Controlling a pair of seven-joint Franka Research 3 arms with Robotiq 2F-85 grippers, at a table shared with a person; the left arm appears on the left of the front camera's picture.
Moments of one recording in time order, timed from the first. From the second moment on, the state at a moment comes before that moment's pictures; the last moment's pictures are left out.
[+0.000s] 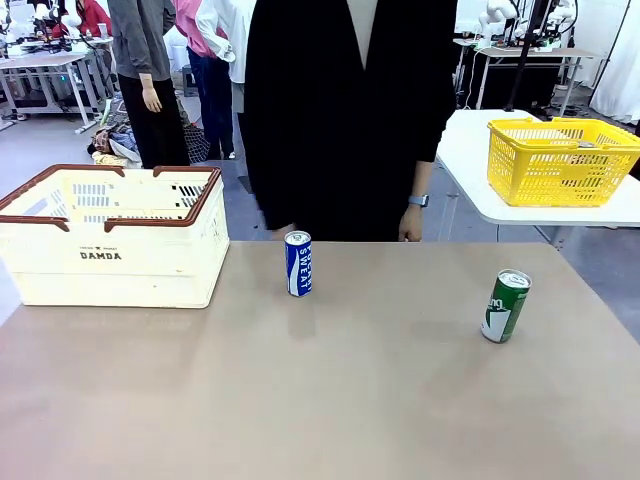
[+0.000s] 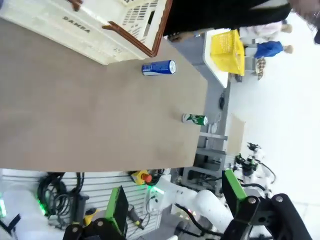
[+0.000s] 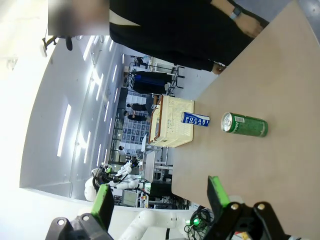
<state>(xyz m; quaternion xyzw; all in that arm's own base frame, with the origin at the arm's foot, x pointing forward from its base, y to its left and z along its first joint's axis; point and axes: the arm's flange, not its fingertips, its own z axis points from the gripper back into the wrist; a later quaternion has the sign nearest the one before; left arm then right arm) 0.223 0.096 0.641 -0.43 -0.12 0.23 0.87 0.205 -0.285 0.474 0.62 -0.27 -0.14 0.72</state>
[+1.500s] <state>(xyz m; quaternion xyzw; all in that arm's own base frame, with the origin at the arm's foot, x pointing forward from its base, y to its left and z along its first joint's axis) 0.541 -0.337 0.428 -0.08 -0.15 0.16 0.97 0.205 -0.285 0.475 0.62 -0.27 -0.13 0.72</state>
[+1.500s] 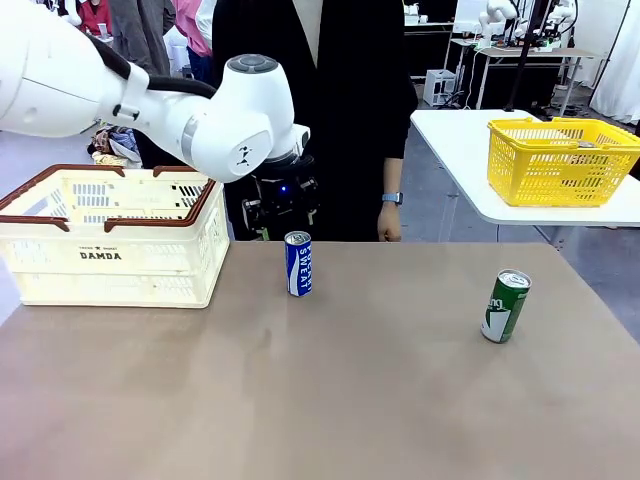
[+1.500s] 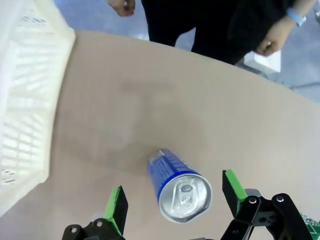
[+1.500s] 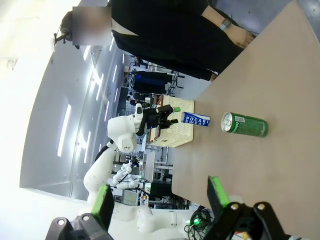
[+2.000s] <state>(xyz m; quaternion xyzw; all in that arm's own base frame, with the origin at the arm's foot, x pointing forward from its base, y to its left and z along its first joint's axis) 0.551 -0.336 0.407 -0.10 -0.10 0.12 0.98 0.205 -0.285 0.475 0.62 -0.27 -0.13 0.72</state>
